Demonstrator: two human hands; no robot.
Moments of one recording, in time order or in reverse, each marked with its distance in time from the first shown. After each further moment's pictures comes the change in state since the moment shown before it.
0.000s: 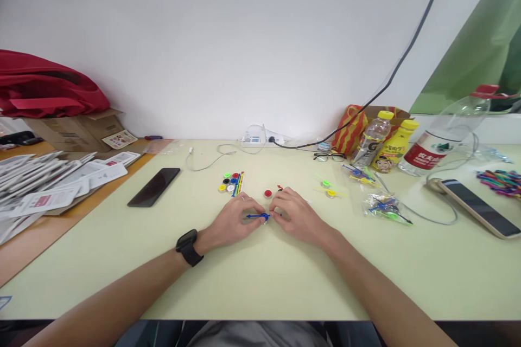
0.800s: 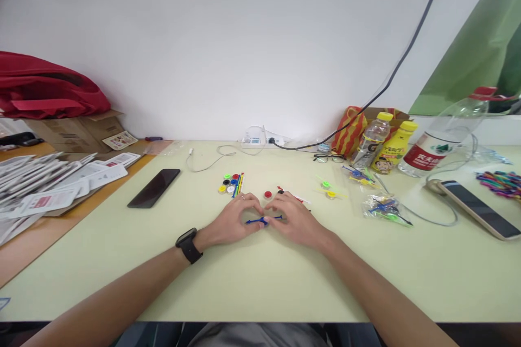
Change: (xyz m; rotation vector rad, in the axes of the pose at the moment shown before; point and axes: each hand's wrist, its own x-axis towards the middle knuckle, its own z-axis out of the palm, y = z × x) left_hand 0.003 -0.003 -0.005 -0.042 -0.063 -0.032; right_hand 0.000 -0.002 0.007 0.067 -0.015 0.104
